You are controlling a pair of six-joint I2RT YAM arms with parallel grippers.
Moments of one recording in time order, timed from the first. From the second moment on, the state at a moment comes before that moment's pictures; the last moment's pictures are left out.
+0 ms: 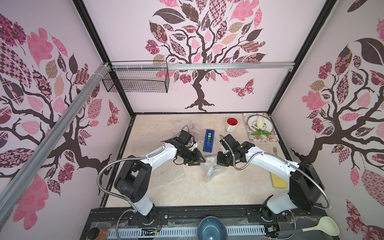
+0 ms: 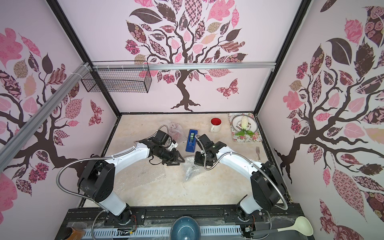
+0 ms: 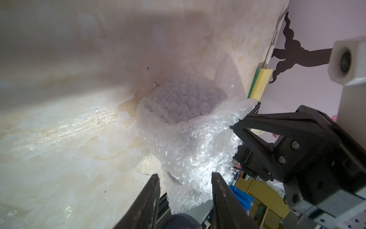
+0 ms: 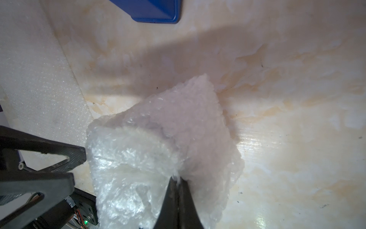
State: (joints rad) left arm -0.55 1.66 1.11 -0.59 0.71 -0.66; right arm 0.63 1.50 1.04 -0.71 -0.18 0.76
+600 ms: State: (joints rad) left arm -0.66 1.76 1.16 -0.63 0.56 -0.62; right arm 0.64 1.51 1.05 -0.71 -0.18 0.76
